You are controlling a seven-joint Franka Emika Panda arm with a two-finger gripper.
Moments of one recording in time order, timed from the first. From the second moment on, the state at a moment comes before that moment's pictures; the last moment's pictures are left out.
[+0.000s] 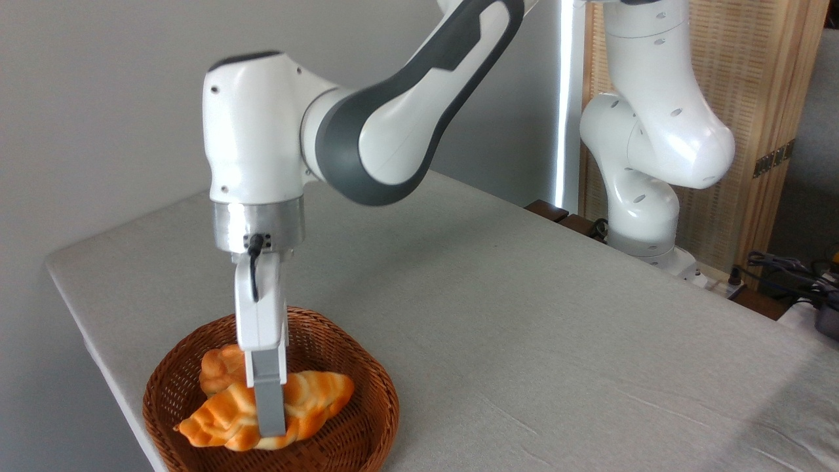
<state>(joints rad) -0.10 0.23 0.05 -1.83 0.23 2.34 1.08</state>
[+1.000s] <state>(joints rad) -0.11 0.24 0.04 -1.81 0.30 2.33 0.96</state>
